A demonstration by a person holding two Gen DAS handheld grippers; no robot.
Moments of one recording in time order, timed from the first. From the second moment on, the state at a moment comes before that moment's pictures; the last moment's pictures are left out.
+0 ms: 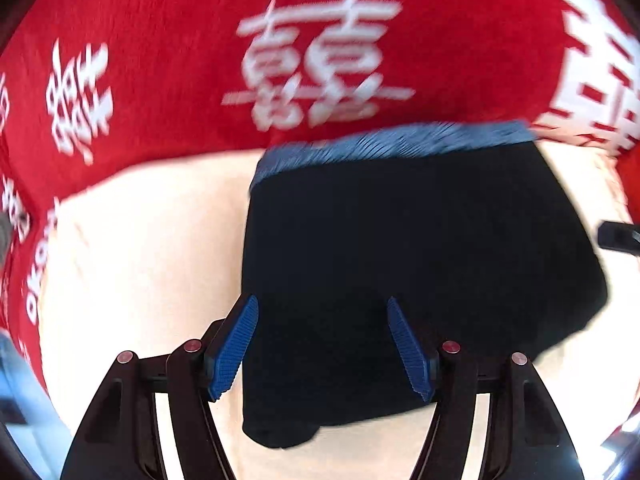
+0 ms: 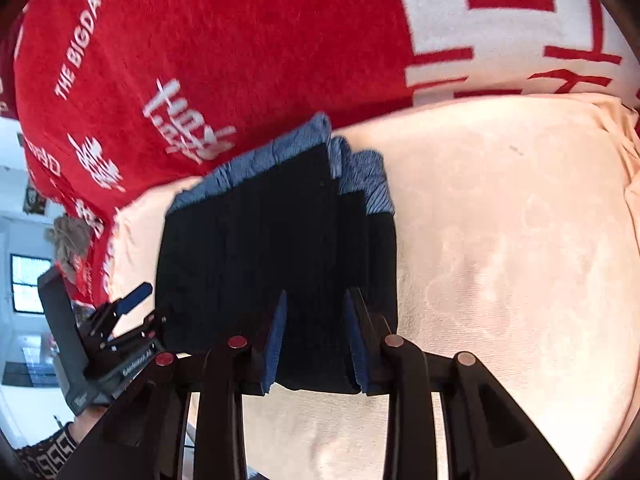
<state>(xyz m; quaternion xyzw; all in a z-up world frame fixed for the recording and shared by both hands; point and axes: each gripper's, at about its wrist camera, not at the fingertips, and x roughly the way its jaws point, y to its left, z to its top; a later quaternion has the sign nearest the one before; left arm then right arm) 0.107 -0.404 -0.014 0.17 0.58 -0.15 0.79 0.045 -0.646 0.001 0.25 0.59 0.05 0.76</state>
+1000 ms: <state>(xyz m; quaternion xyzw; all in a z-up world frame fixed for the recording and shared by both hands) 0.116 -0.383 -0.023 0.09 0.62 -0.14 0.77 0.016 -0.643 -0.013 0.26 0.61 0.02 0.75</state>
